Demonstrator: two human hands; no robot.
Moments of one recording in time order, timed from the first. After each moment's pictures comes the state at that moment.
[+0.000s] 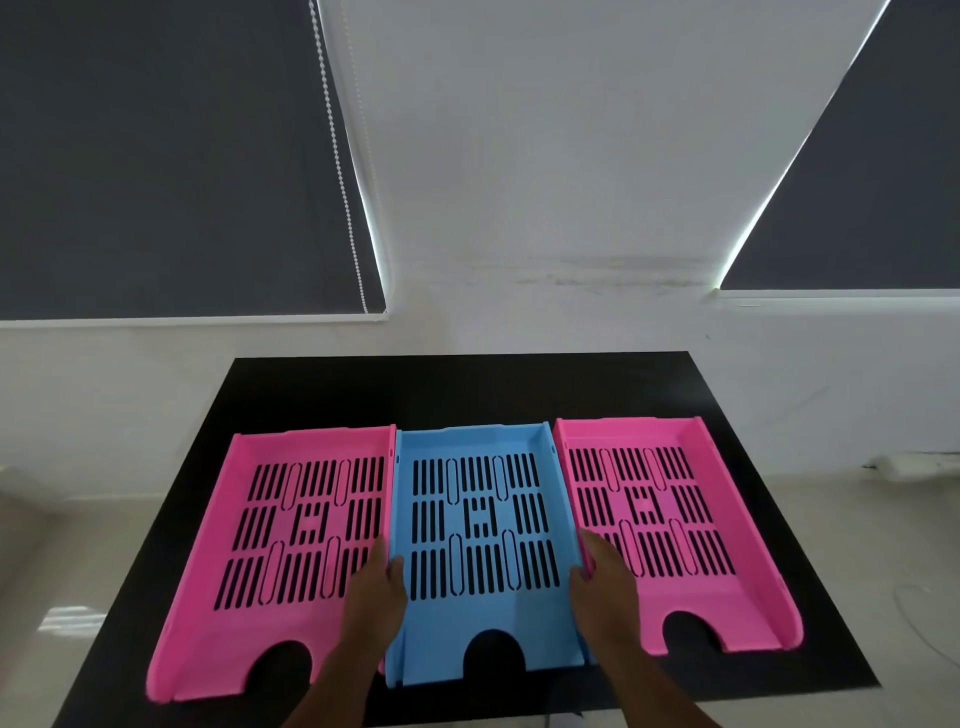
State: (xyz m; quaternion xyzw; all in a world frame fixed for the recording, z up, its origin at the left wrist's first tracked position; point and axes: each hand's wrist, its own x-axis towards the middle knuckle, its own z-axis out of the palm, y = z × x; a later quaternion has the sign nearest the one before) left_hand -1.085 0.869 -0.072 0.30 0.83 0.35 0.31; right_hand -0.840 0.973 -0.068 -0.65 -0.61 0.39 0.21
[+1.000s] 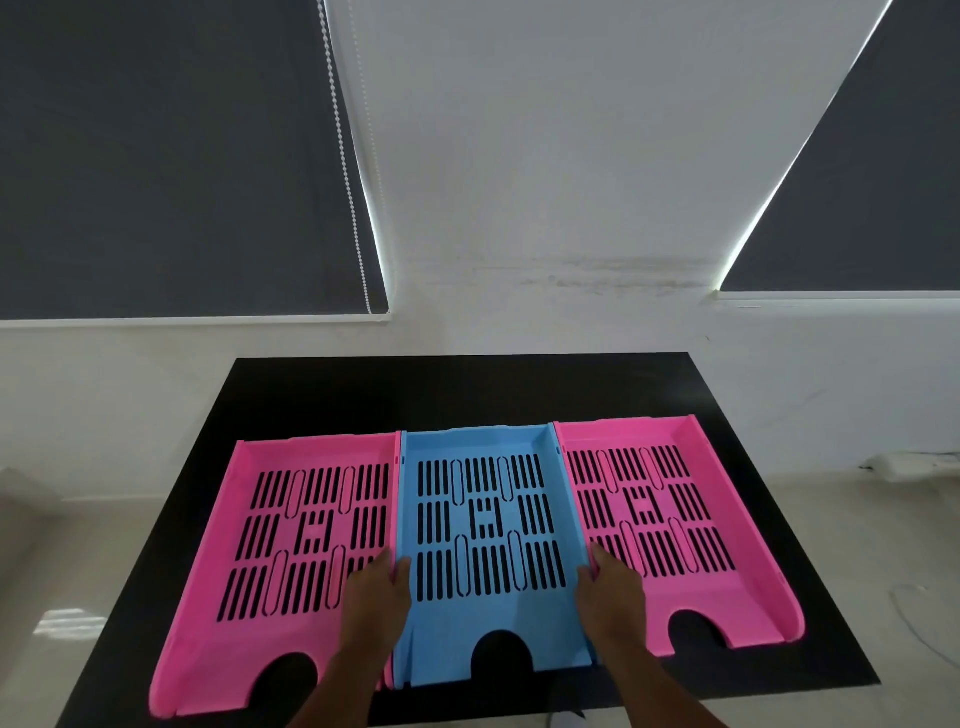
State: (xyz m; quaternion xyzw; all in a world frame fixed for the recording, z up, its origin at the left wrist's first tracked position) left_hand -1.084 0.865 -0.057 0.36 0.85 0.29 0.26; right_hand -0.837 0.973 -0.072 -0.69 -0.60 0.35 0.18
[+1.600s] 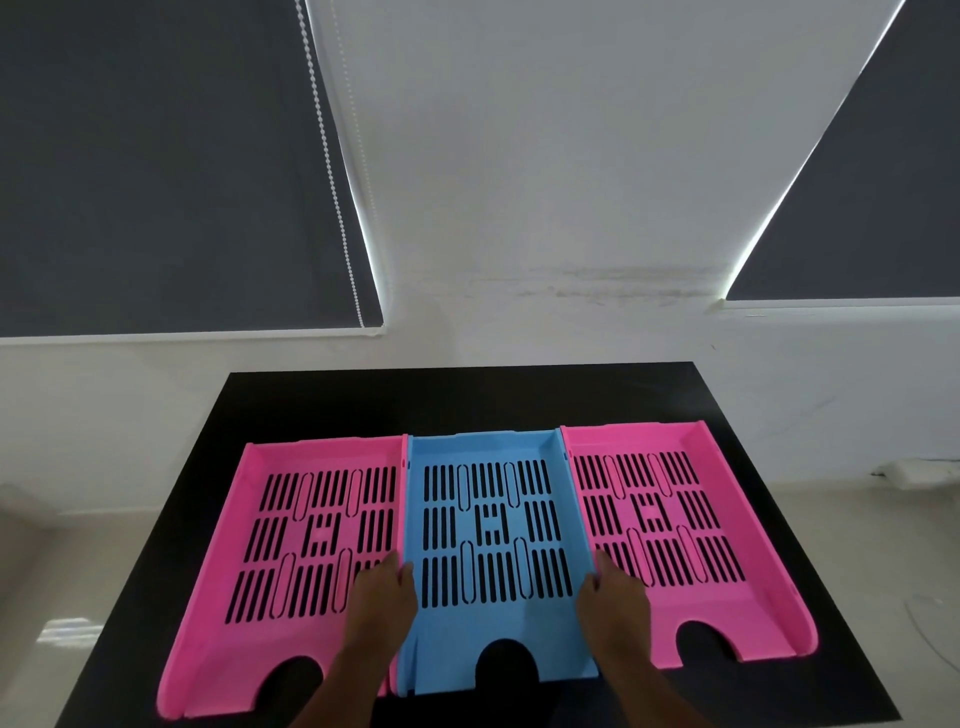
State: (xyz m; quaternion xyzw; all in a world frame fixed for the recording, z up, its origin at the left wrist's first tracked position) left_hand -1.085 0.898 -0.048 0.39 0.85 0.25 0.27; right_hand -0.840 0.995 -0.074 -0.68 -0.63 0.33 0.17
